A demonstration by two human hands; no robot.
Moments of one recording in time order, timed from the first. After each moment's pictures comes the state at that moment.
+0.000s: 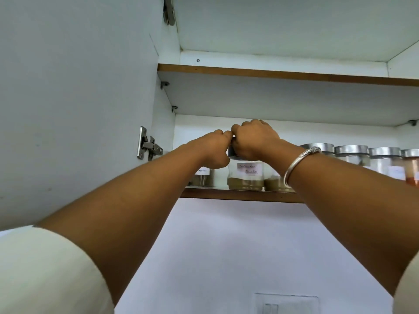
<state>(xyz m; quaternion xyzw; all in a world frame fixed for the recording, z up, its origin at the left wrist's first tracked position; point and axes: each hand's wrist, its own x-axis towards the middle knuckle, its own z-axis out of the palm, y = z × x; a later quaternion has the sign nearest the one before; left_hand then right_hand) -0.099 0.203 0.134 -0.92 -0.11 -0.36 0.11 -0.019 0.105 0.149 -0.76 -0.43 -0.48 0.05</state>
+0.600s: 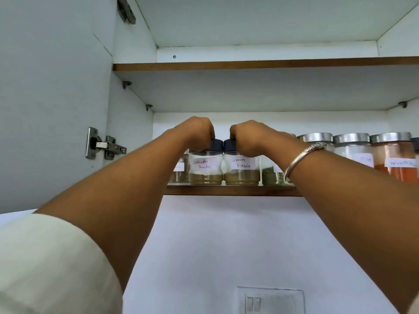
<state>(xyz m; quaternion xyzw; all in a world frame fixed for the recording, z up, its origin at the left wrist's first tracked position) -0.054 0.132 0.160 -0.91 -0.21 -0.33 0.14 0.043 0.027 0.150 -0.80 -0.47 -0.35 0.08</state>
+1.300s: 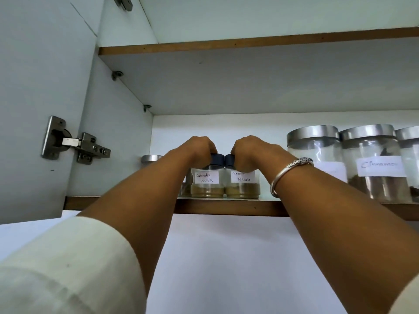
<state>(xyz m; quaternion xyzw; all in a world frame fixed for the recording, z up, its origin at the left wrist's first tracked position) 0.029 0.237 0.151 -0.90 -0.22 -0.35 0.13 0.124 0.132 0.152 -0.82 -0.45 -0.34 0.04</state>
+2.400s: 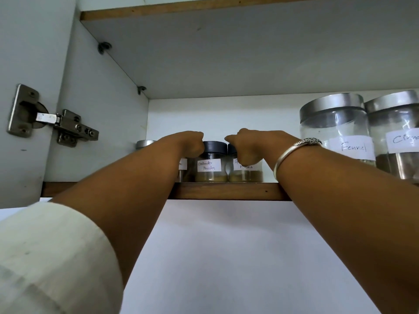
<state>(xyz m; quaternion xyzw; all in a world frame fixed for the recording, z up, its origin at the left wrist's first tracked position) 0.043 0.277 0.143 -0.90 -0.31 -0.31 0.08 0.150 0.154 0.140 -0.80 -0.49 -0.35 0.01</state>
